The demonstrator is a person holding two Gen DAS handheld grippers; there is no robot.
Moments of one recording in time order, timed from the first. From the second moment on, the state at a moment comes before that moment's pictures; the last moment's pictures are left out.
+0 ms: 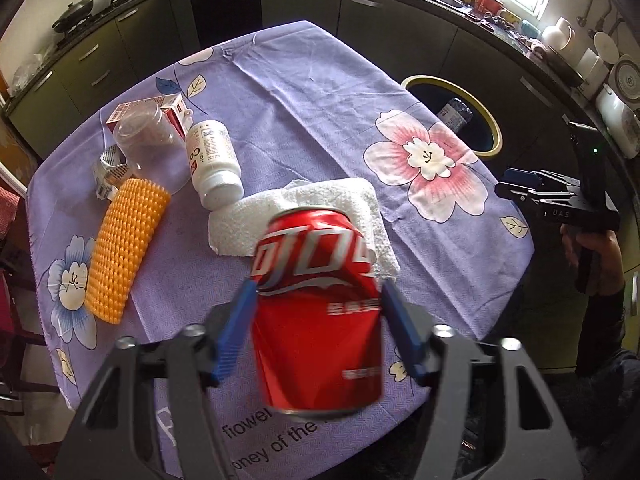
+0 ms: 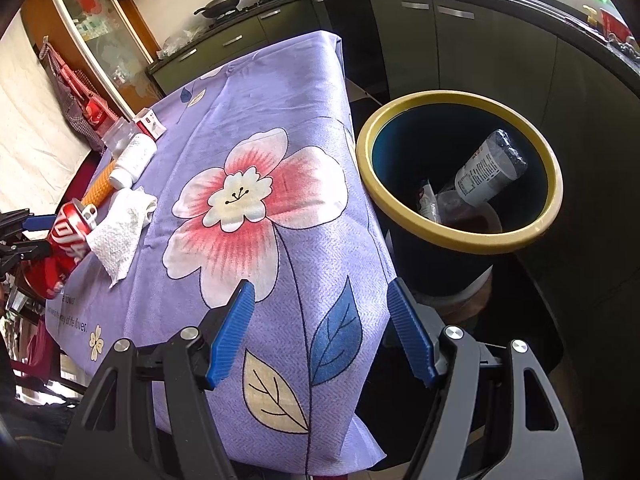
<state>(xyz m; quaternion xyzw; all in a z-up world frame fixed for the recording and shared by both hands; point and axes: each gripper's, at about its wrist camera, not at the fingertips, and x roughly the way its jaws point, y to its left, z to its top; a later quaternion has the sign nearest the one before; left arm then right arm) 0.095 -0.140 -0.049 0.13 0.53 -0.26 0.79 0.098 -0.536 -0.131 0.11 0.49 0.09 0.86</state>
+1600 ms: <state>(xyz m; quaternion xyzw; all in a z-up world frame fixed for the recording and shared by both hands) 0.156 -0.322 -0.024 0.25 0.50 -0.37 0.74 0.069 -0.605 -0.125 0.16 0.47 0.03 0.87</state>
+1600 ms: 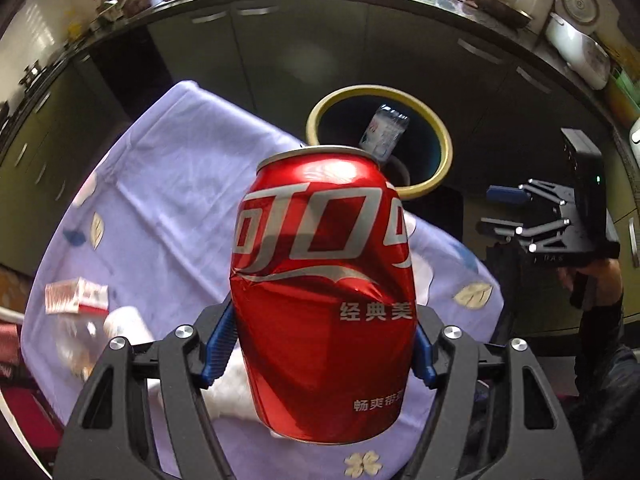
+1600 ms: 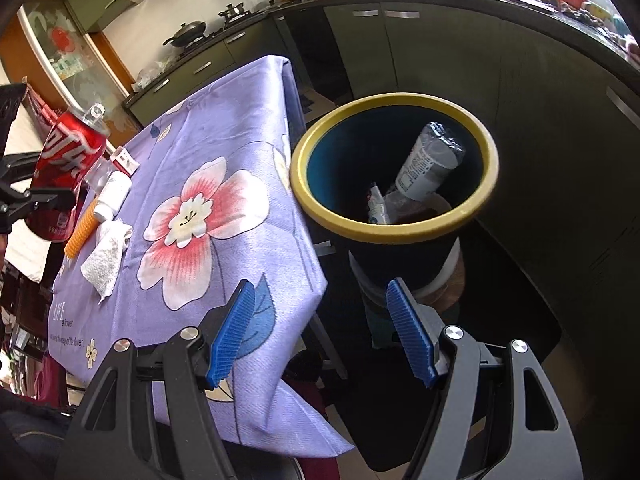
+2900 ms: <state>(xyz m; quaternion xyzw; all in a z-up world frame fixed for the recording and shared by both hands) 0.108 -0.107 -0.003 -0.03 0.39 -0.28 0.88 0.129 -0.446 -0.093 0.02 0.45 0.23 0.86</state>
